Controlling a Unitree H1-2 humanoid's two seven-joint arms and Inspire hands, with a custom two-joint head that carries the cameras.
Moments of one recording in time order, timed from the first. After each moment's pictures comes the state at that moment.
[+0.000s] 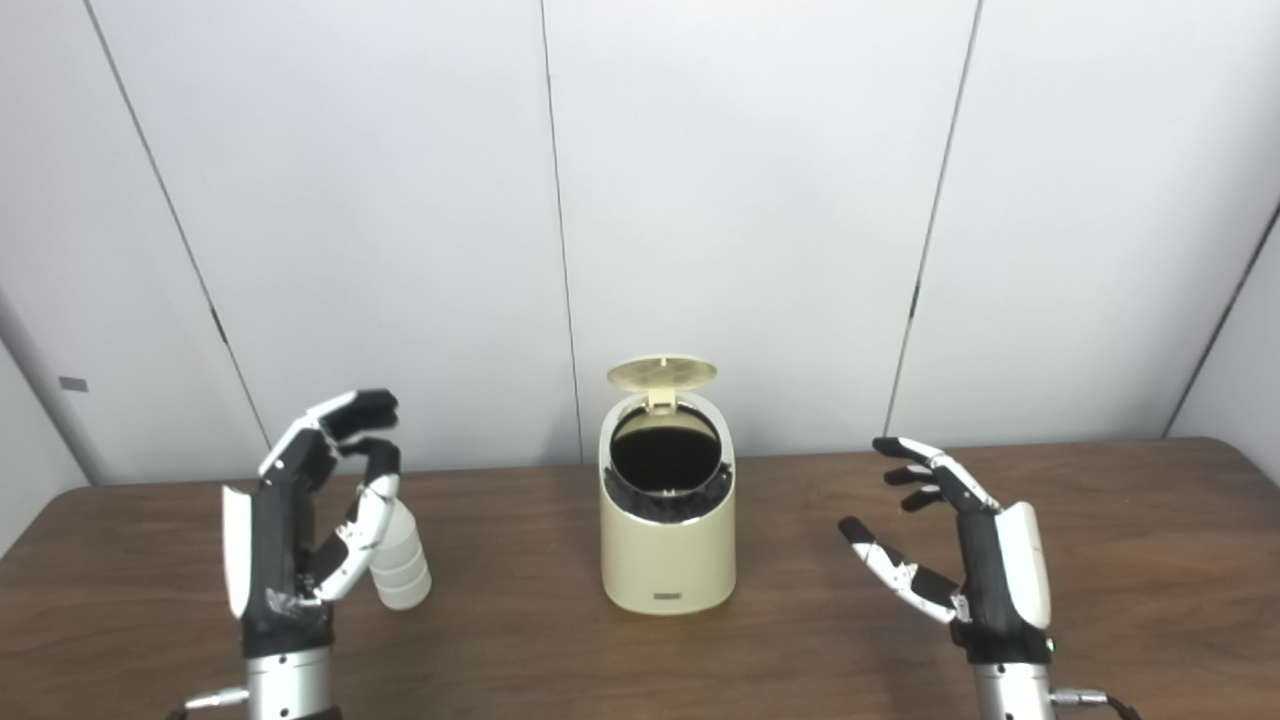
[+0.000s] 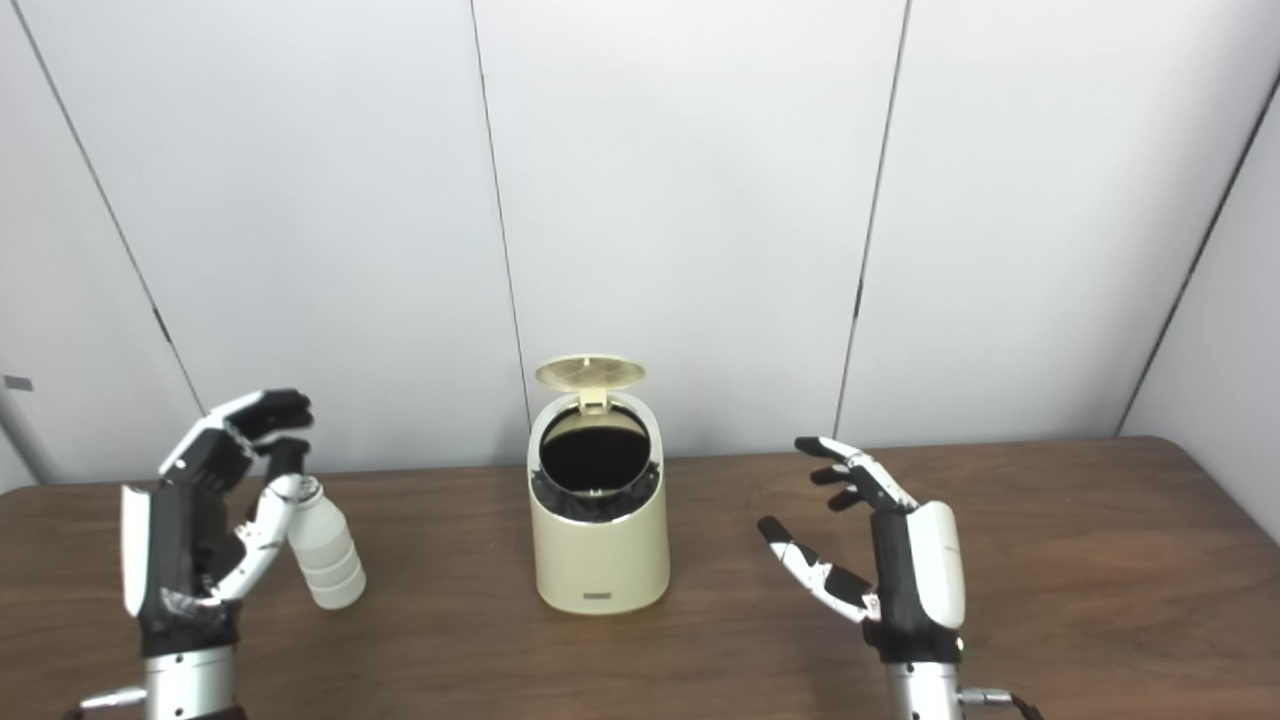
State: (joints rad) left arm -0.29 0.13 0.12 -0.13 0.23 -0.38 0.25; right arm -0.26 -0.16 0.01 0.15 -0.59 -0.36 -0.51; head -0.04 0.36
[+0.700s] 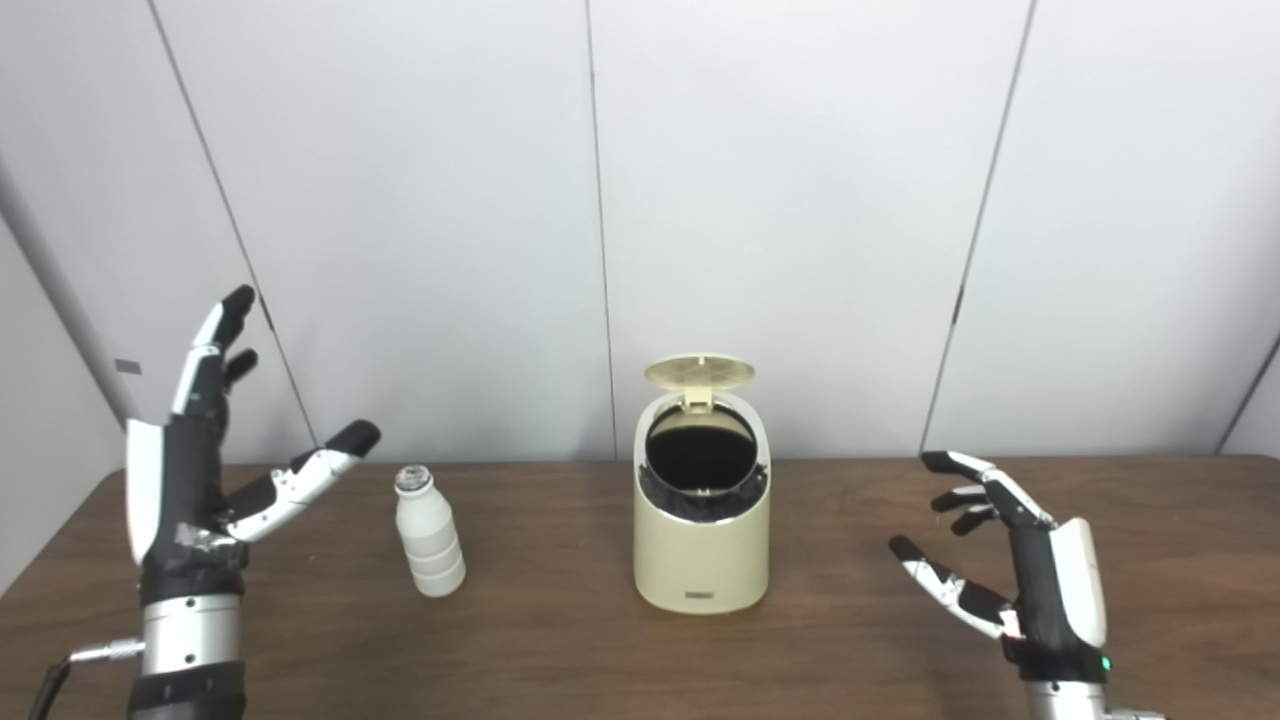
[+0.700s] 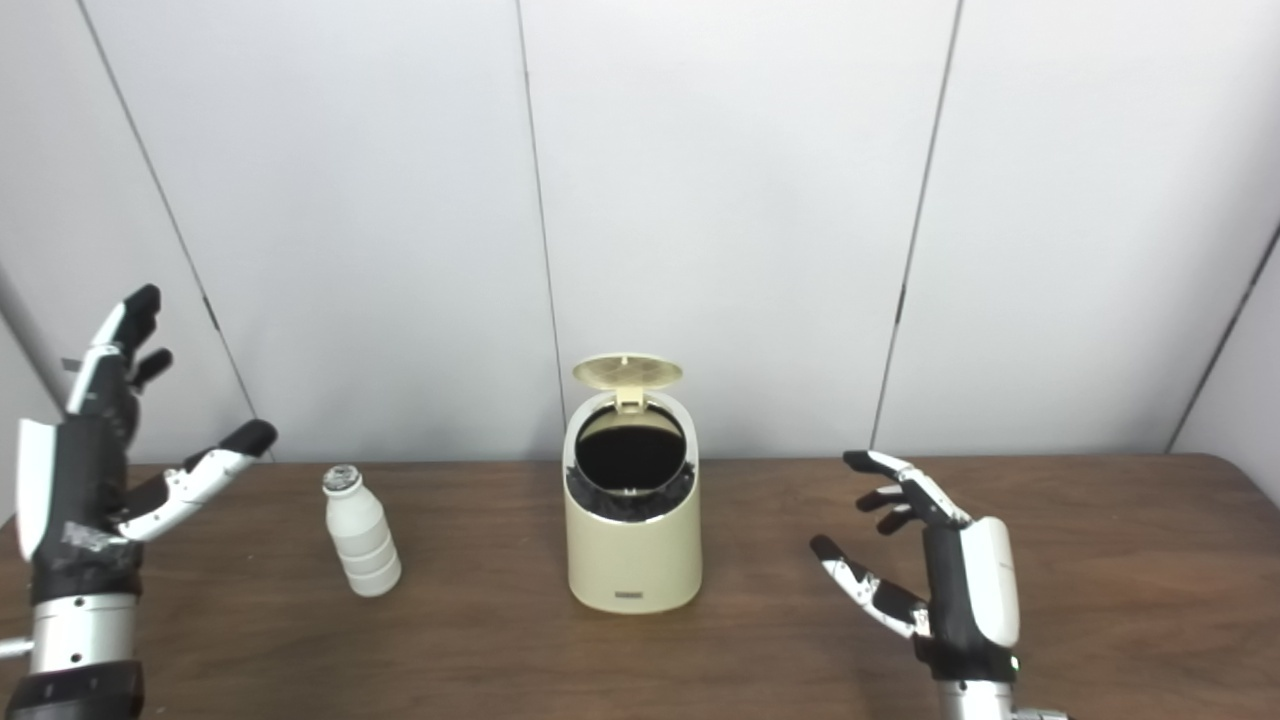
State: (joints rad) left arm -0.24 0.27 0.21 -0.31 0.25 0.08 0.08; right arm -0.26 -0.20 0.00 0.20 -0.57 -0.42 -0.51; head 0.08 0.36
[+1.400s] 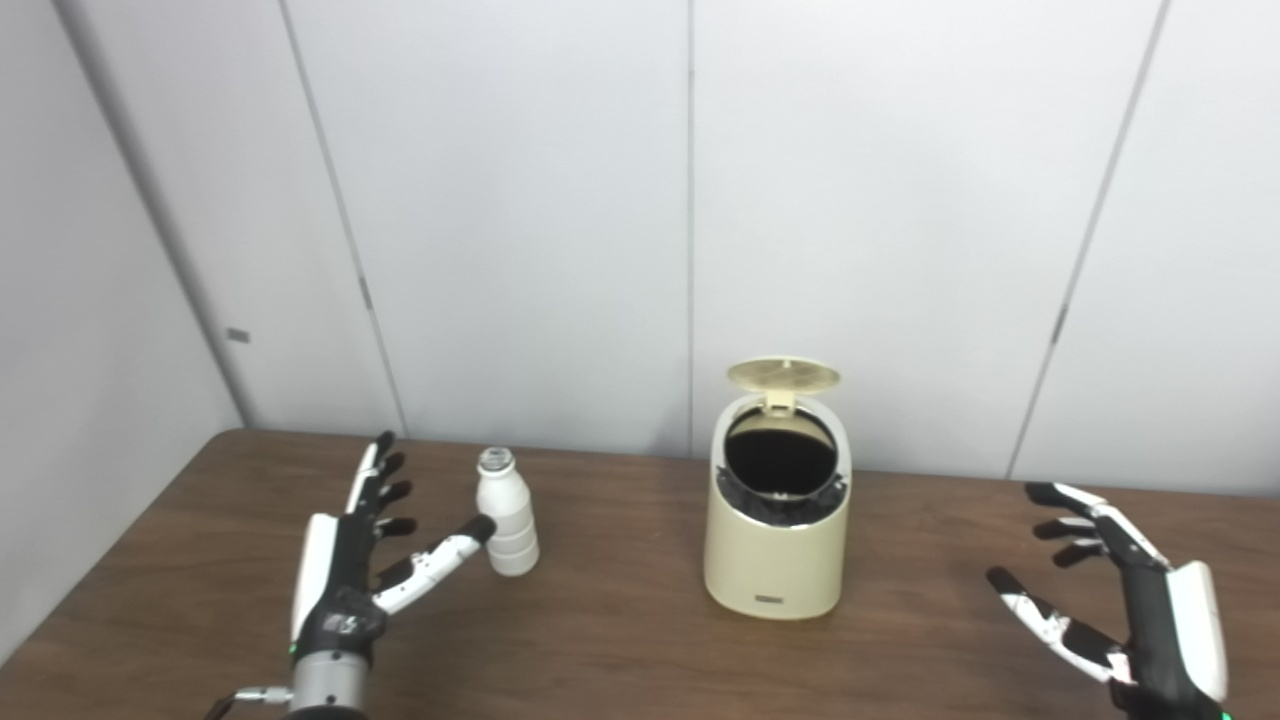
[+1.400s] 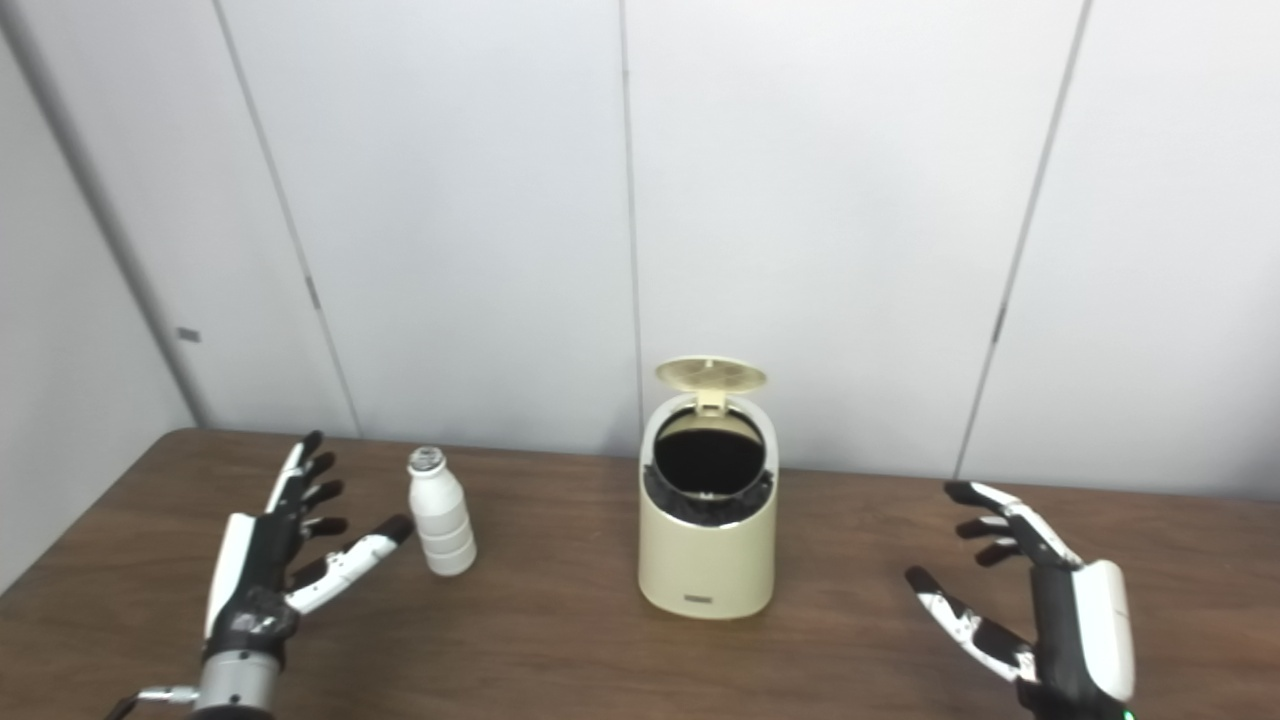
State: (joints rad) left arm -0.15 0.16 0.18 -0.18 0.31 0.18 0.14; right arm -0.26 -0.23 0.00 0.21 -0.53 -0.43 -0.48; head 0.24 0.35
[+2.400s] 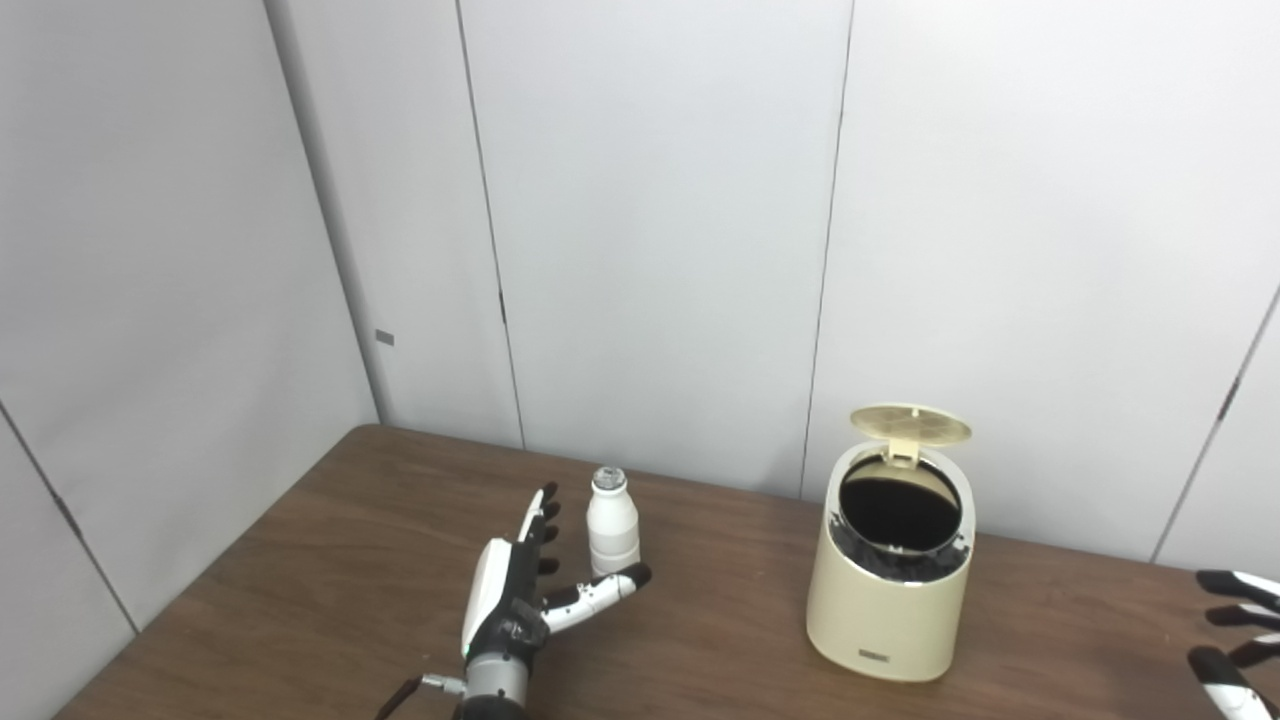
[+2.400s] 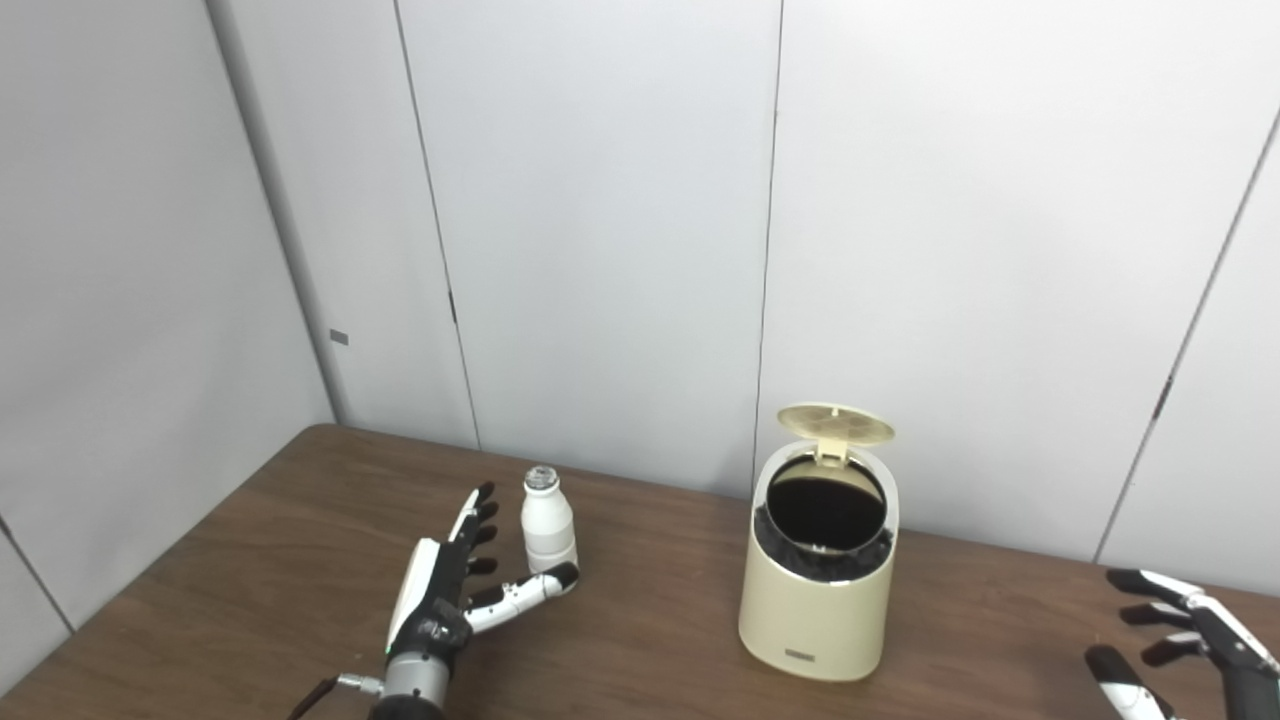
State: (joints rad) left arm -0.22 0.12 0.12 0.01 0.36 0.22 0.22; right arm -0.26 -0.28 -0.04 0.18 -0.43 -0.43 -0.36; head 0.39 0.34
